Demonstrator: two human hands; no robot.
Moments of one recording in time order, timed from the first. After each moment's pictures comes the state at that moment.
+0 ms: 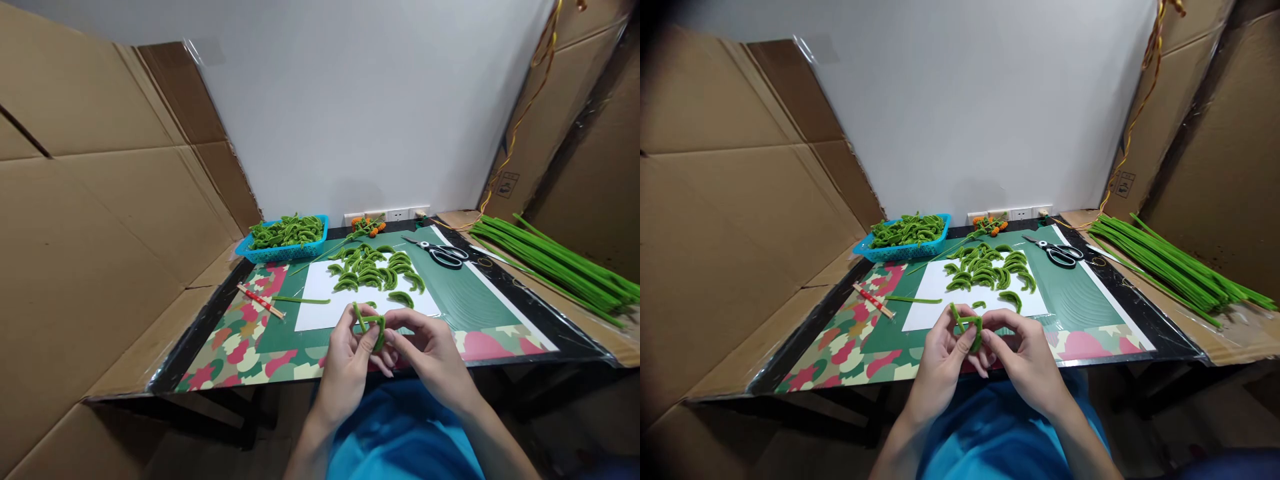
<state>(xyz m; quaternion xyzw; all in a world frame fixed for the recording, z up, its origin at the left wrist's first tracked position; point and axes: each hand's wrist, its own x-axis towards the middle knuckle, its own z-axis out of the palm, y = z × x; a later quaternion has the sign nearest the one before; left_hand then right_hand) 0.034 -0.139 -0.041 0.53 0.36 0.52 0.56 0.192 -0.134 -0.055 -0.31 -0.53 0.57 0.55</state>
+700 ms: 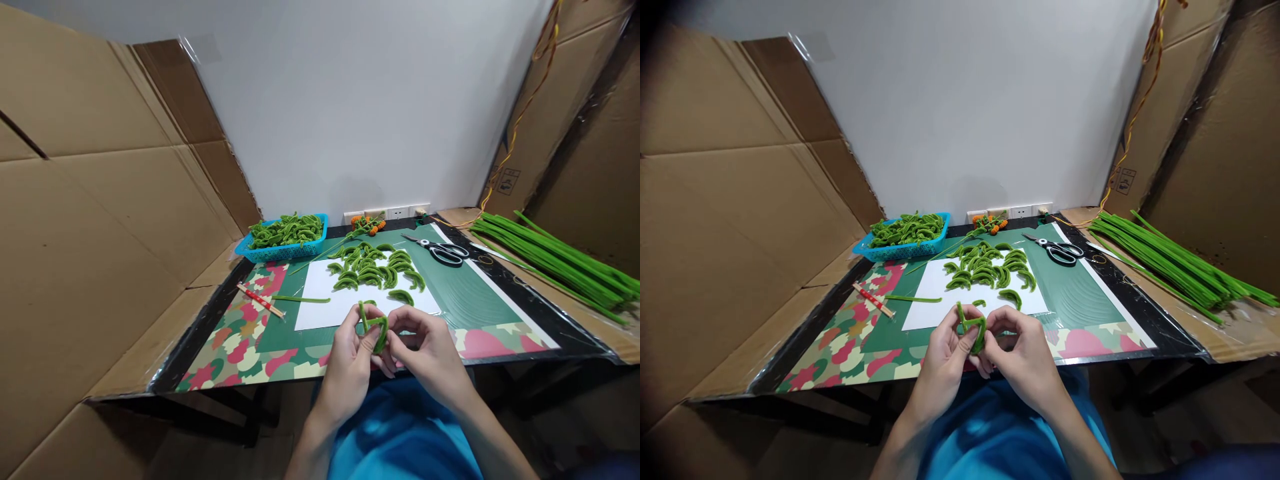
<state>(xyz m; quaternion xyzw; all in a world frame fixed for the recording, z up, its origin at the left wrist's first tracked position) 0.034 -0.139 -0.038 0.54 0.36 0.49 0.58 0.184 -0.136 -0.051 -0.35 -0.52 0.56 0.55</state>
